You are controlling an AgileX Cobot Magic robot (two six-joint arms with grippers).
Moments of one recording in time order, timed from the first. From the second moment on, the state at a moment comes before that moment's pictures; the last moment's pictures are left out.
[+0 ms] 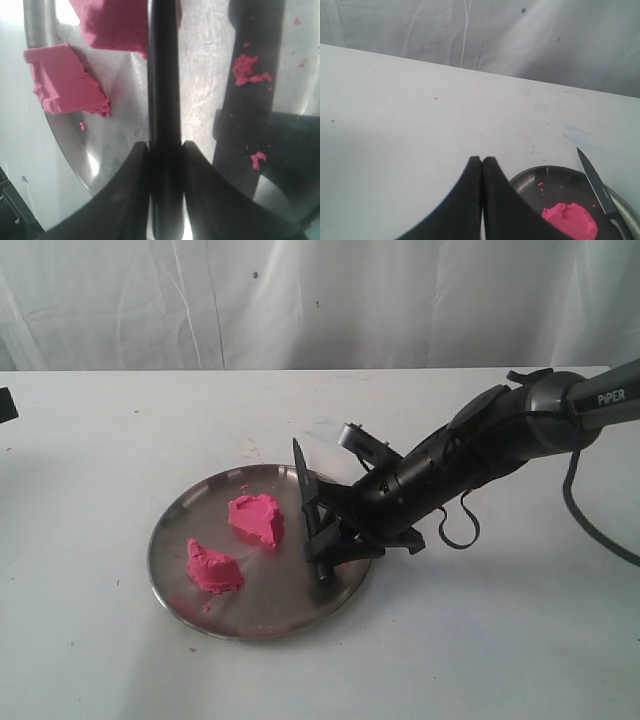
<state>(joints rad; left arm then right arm) -0.11 0.91 -0.53 1.31 0.04 -1.60 0.35 2.09 -1.23 1.08 0.86 -0.65</state>
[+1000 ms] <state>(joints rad) -0.11 0.91 -0.53 1.31 -0.02 -1.62 0.35 2.03 -1.23 0.95 0.81 -0.56</state>
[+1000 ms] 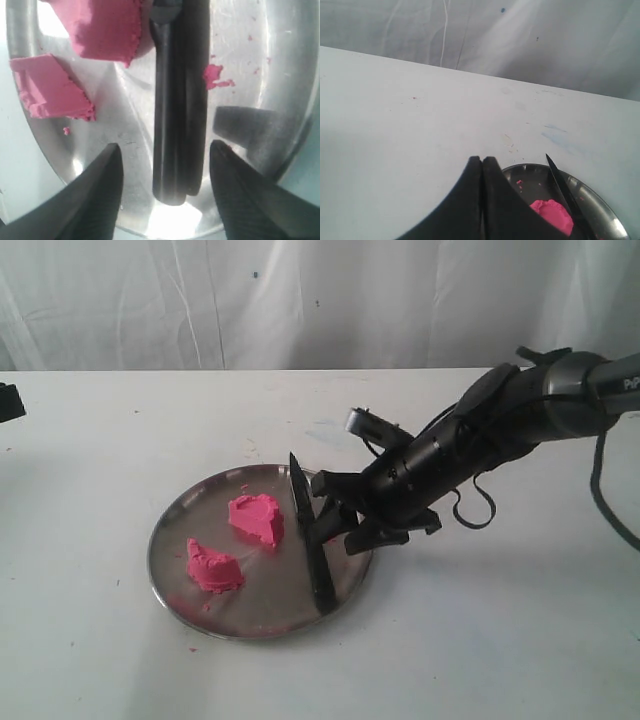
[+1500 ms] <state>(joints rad) -0.11 0.91 -0.53 1.31 -0.02 -1.62 0.35 1.48 -1.03 0.90 0.60 -0.59</state>
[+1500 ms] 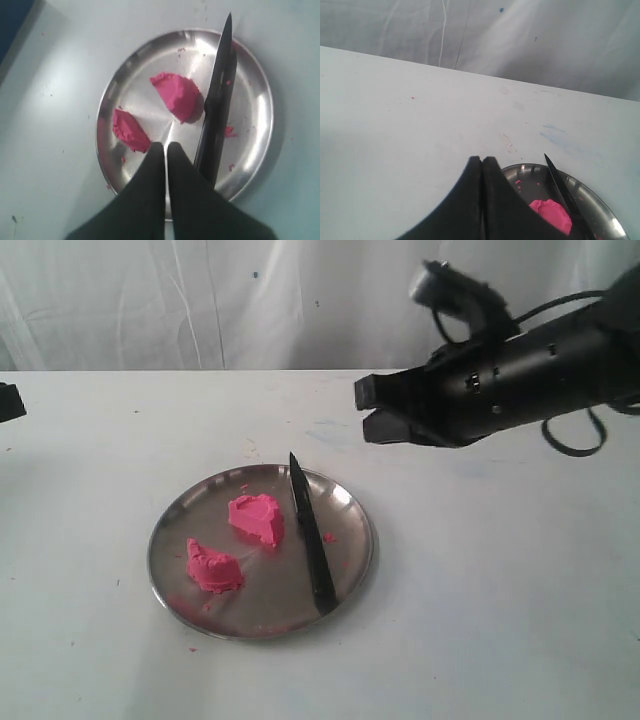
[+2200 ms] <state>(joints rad) -0.11 0.91 -0.53 1.31 -0.02 -1.62 0.34 0.77 -0.83 0.83 0.46 -0.61</state>
